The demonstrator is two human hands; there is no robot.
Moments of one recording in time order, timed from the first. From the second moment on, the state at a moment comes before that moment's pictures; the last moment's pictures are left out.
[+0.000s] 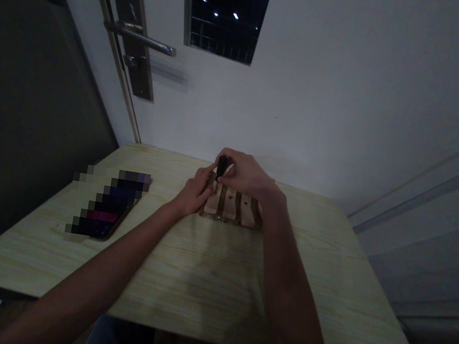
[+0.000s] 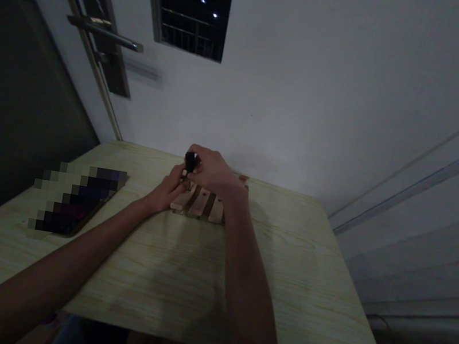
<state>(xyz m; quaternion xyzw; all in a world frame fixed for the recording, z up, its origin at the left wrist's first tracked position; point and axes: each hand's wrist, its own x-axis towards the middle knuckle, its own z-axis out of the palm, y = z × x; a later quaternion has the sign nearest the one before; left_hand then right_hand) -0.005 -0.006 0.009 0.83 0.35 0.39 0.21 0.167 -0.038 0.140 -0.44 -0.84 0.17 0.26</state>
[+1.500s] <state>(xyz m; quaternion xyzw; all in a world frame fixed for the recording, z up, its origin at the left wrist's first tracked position) -0.005 -0.012 0.013 0.82 0.34 0.40 0.22 0.173 -0.043 0.143 -0.45 -0.83 0.19 0.26</state>
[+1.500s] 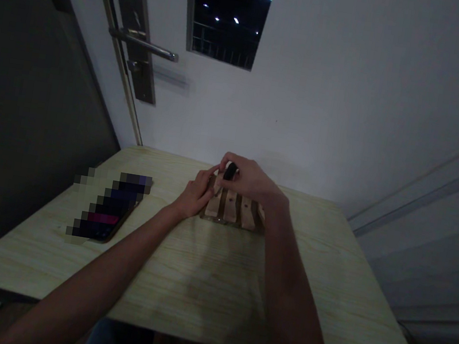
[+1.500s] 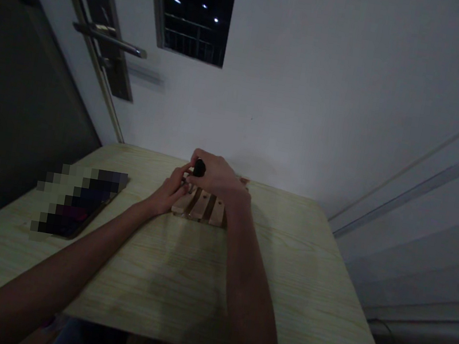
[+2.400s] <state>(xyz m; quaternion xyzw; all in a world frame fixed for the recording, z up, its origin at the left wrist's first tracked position) -0.004 -0.011 0.012 0.82 0.34 0.40 0.23 0.160 -0.037 0.136 -0.47 -0.84 0.11 0.27</state>
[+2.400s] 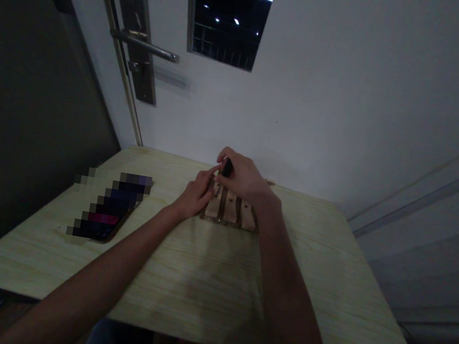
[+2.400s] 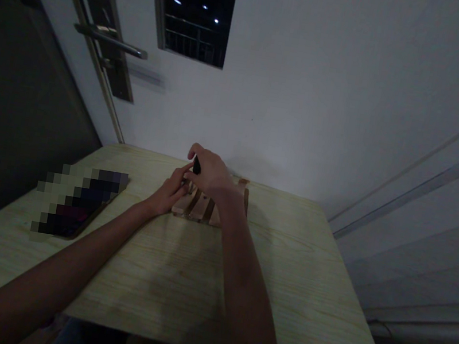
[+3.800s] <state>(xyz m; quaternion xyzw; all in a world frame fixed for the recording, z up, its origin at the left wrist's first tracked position) -0.004 -0.010 0.011 0.82 0.36 0.39 0.22 0.168 -0.044 0.139 -0.43 -0.85 0.18 0.25</state>
